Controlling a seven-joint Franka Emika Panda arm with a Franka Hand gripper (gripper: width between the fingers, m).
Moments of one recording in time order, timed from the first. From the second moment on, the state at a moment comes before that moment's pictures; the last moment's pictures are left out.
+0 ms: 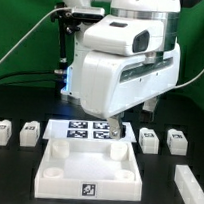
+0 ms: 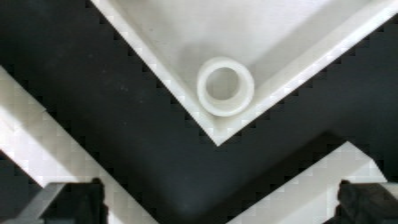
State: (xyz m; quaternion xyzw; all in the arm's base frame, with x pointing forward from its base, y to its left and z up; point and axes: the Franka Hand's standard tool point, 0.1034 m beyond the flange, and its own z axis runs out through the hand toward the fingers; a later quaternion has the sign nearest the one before) arm 0.561 0.054 0.113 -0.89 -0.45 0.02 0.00
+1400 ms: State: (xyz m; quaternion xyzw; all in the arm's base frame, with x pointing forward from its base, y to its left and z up) arm 0.412 -0.004 0.032 -0.68 -0.73 0.01 0.02
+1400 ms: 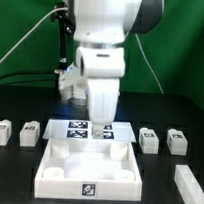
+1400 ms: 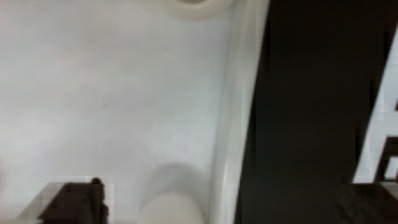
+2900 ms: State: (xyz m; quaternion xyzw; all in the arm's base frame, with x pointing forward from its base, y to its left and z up) arm 0.423 -0.006 0.011 -0.71 -0.70 0.01 0.03
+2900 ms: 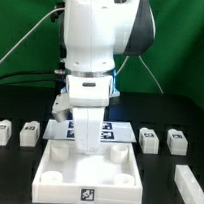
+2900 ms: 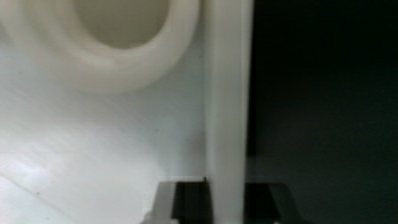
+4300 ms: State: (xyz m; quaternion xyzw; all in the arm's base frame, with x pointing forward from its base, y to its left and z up) arm 0.490 0.064 0.008 -0.70 -0.71 -0.04 0.03
